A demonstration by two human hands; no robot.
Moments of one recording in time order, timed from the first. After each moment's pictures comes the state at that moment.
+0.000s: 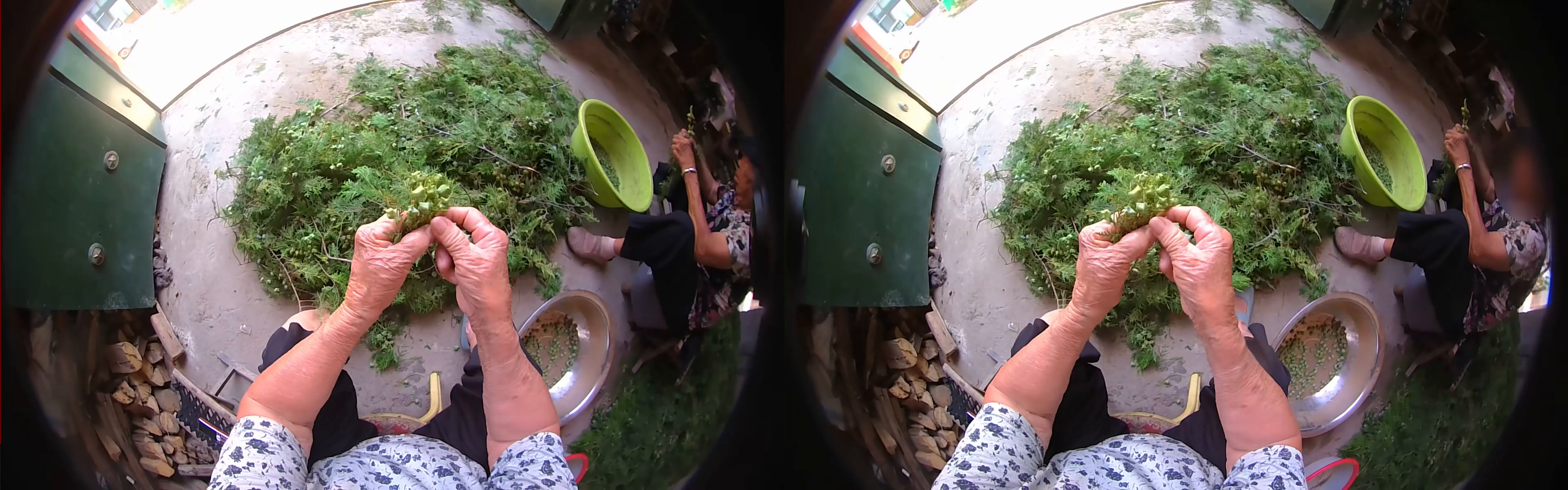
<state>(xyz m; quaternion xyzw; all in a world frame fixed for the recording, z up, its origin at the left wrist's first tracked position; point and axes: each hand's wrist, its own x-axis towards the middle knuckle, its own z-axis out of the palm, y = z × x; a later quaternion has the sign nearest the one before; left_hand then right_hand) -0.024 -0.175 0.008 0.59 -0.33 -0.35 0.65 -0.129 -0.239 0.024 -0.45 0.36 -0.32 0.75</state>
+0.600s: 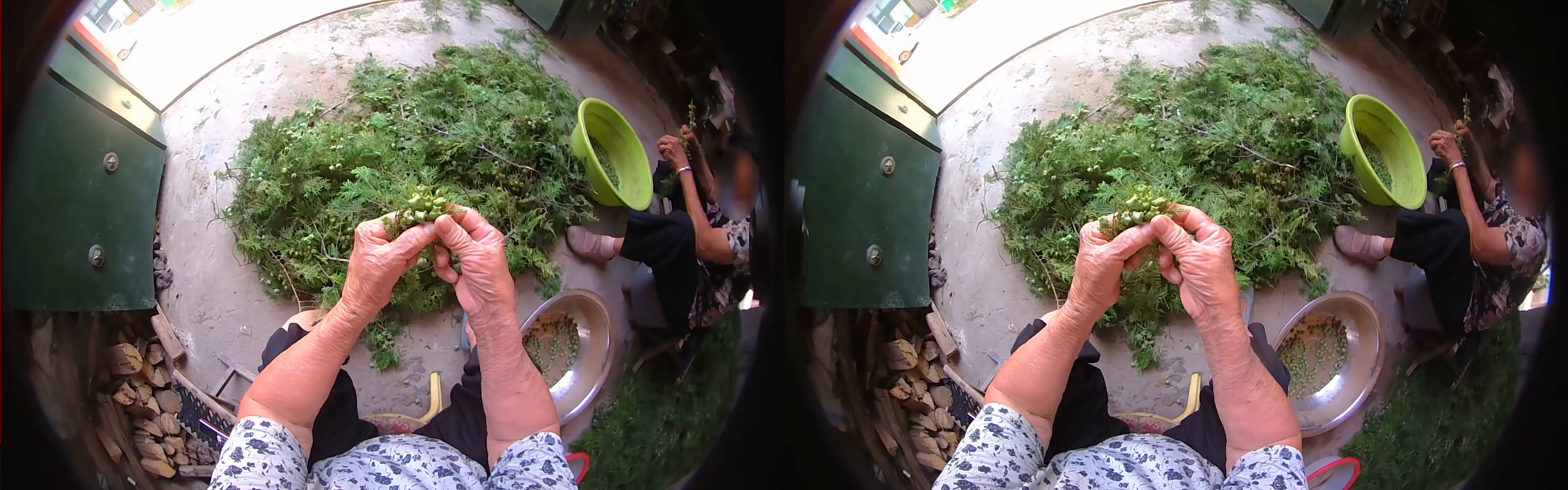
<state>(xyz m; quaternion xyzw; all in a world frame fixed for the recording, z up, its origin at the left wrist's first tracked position) -0.021 -0.175 0.015 0.55 -0.23 -0.47 0.65 -0.132 -0.244 0.016 -0.35 0.31 -0.31 0.83</state>
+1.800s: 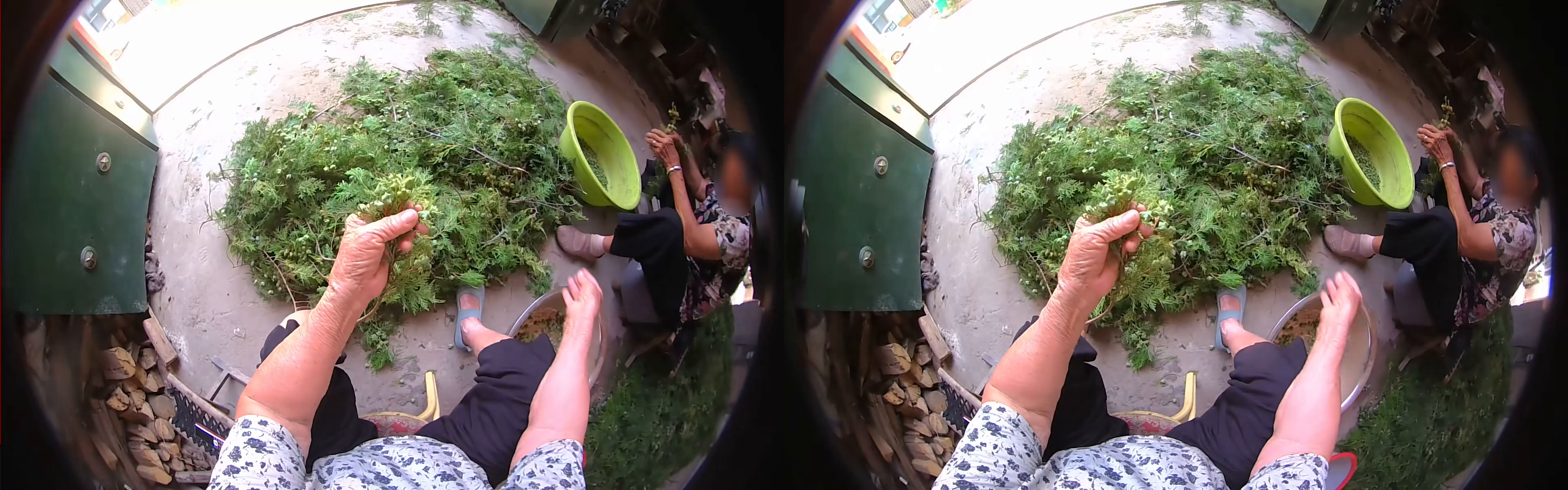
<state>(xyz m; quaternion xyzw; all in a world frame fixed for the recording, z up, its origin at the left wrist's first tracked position) -0.003 -0.174 0.009 0.43 -0.09 -0.55 0.71 -0.375 -0.325 -0.091 -0.25 0.68 -0.49 0.50</state>
